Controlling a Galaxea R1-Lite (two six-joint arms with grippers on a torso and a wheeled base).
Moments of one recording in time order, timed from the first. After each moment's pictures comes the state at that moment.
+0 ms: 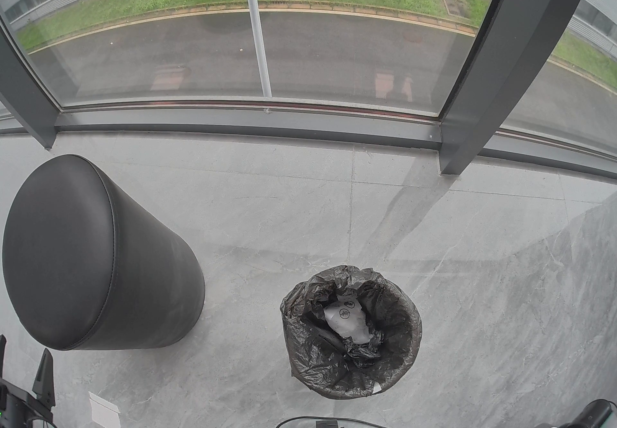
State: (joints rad) left arm 0.07 0.18 -0.17 0.06 0.11 0.03; right arm 0.17 0.19 -0.75 0.82 -0.20 0.12
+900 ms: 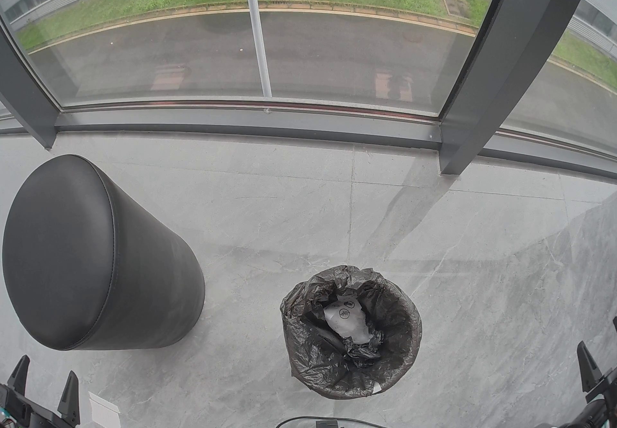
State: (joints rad) left arm 0.10 0.10 -0.02 0.02 0.03 0.00; right arm 0.16 0.09 -0.02 -0.03 -0.16 0.00
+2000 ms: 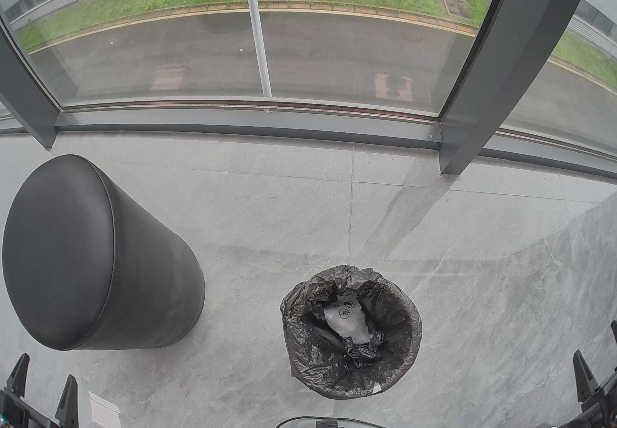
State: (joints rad) left arm -0.01 0.01 -0.02 0.01 0.03 -0.02; right arm 0.01 0.02 -0.02 0.00 0.04 -0.02
